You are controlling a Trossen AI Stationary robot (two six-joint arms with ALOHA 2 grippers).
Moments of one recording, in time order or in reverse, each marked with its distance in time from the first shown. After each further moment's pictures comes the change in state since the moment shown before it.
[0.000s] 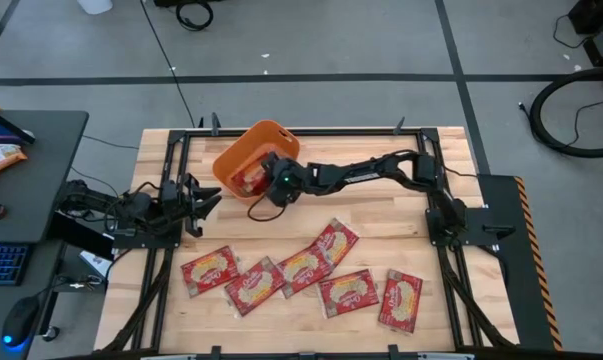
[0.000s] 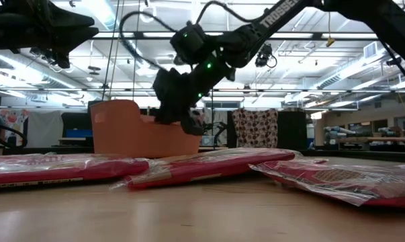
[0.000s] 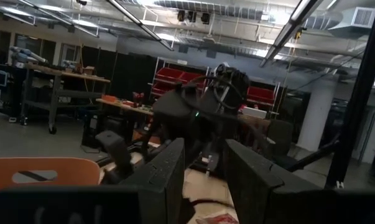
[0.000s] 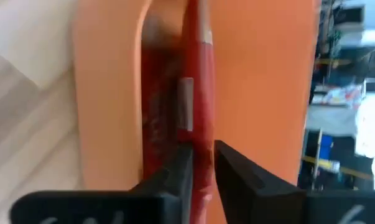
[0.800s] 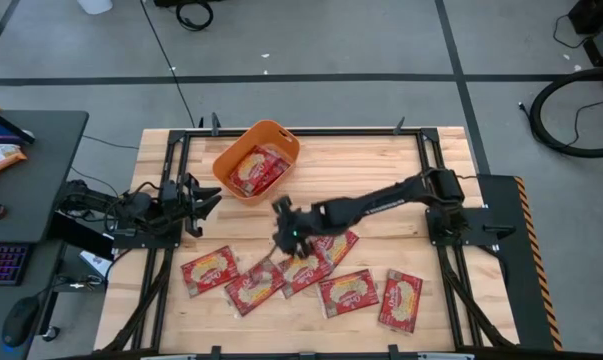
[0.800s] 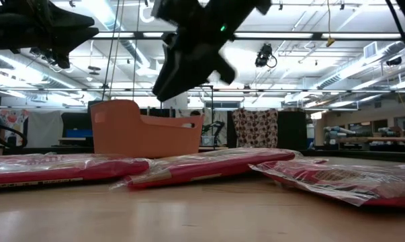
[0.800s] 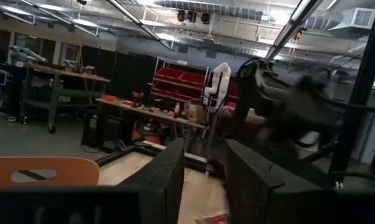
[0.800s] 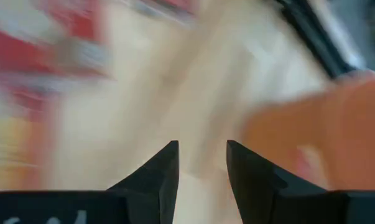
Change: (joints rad) left arm 0.000 0.000 0.000 -0.001 0.001 -0.005; right arm 0.336 -0.164 0.017 -0.460 -0.084 0.663
